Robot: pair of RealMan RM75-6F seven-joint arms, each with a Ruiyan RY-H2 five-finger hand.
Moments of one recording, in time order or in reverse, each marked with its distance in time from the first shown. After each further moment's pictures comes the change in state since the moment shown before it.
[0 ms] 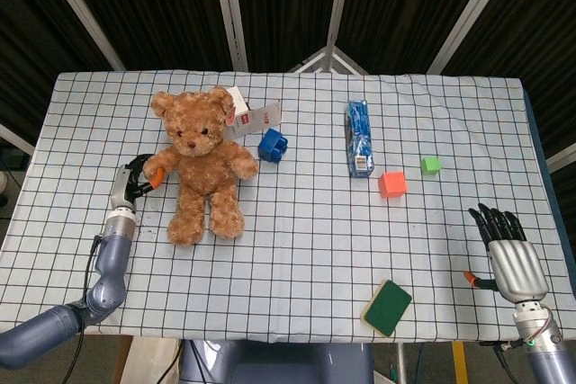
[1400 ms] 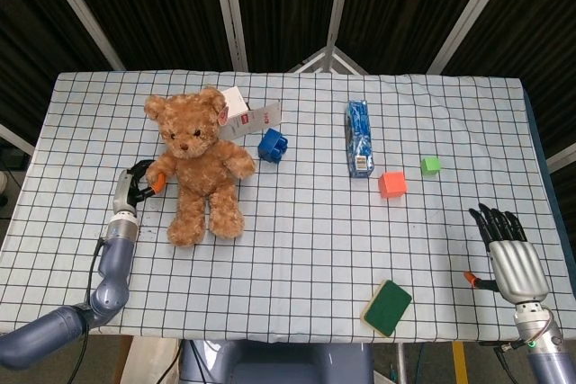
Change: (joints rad) left arm 0.000 -0.024 0.007 0.024 -0.055 -0.004 0.068; right arm -0.002 0.004 -0.003 -0.005 -0.005 0.006 0.006
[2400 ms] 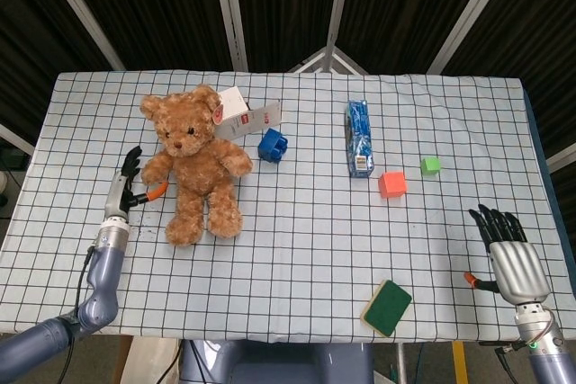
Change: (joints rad) left arm 0.082 0.049 0.062 -0.049 0.264 0.066 -0.096; right arm -0.004 0.011 -0.003 -0.006 -0.009 0.008 0.018
